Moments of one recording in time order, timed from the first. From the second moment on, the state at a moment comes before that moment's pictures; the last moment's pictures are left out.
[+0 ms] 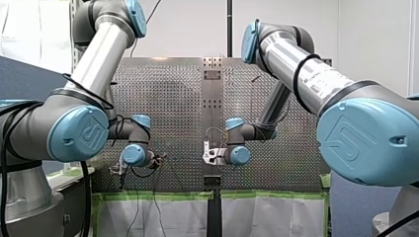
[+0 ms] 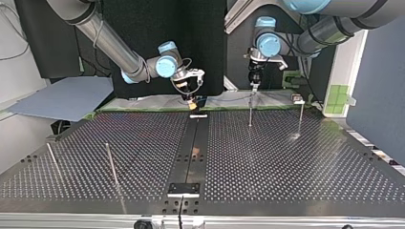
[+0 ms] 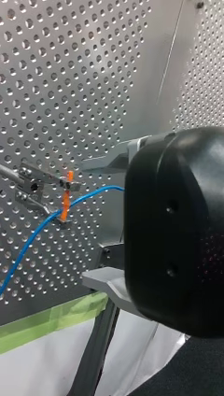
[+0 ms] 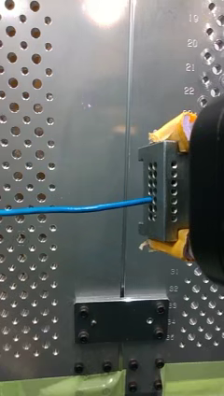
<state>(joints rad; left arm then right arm) -0.14 -2.17 -2.19 -2.20 -1.65 -1.62 2.22 -0.63 1.42 -0.61 1.48 1.61</state>
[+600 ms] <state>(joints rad) -0.23 -2.17 -2.15 -2.20 -1.71 -1.67 2.22 -0.63 1.42 -0.61 1.48 1.61</state>
